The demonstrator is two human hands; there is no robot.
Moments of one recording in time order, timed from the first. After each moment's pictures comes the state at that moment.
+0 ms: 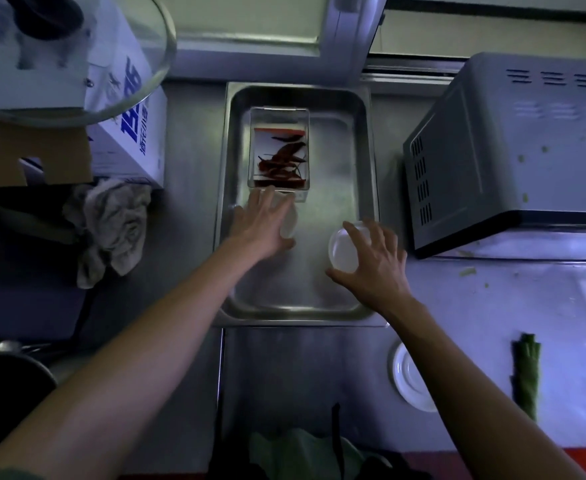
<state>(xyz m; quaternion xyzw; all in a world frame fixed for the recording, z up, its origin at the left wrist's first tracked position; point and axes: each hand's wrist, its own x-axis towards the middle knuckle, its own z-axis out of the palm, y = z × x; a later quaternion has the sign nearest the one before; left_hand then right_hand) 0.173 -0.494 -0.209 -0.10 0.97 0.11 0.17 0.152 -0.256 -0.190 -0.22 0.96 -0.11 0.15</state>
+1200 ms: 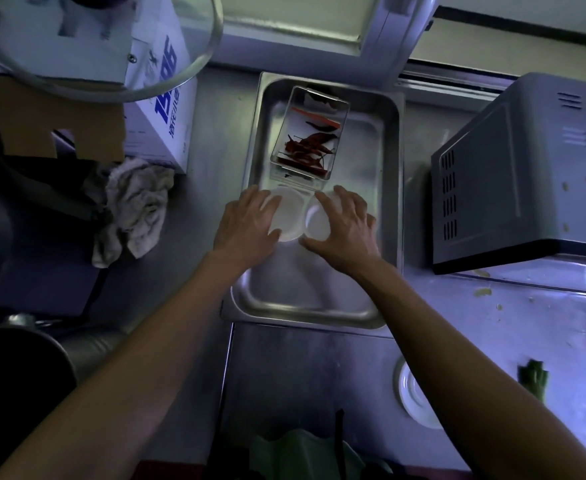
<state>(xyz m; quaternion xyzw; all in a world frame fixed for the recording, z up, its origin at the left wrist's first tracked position) 0.221 -0.536 -0.223 -0.12 0.98 0.13 0.03 0.123 -0.353 -0.204 -0.31 0.93 -0.12 0.14</state>
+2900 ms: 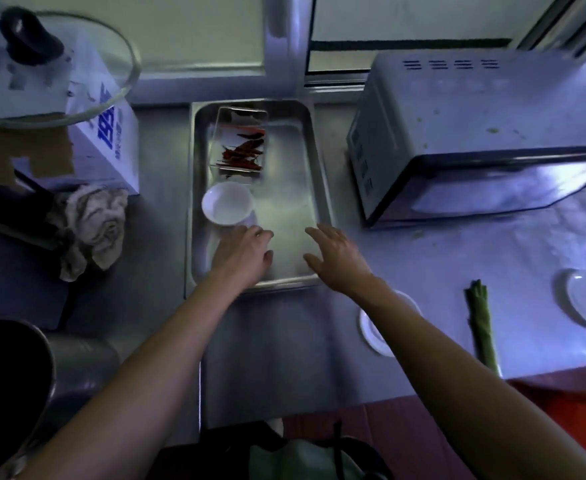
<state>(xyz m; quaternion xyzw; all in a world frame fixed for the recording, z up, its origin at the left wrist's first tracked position) 0.264 -0.422 -0.188 -0.03 0.99 0.10 0.10 0.202 -0.218 -0.192 -0.29 0.93 -0.18 0.15</state>
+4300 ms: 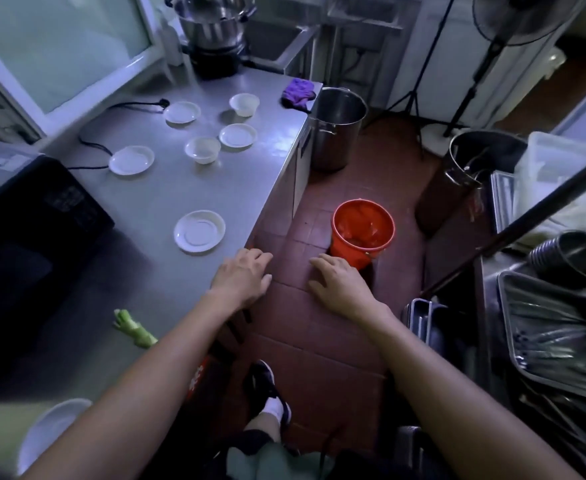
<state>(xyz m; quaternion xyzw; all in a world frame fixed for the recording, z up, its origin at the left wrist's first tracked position) 0.286 0.263 -0.151 0.50 0.86 -0.01 0.12 0.458 0.404 -0.148 0.27 0.94 -0.20 0.04</state>
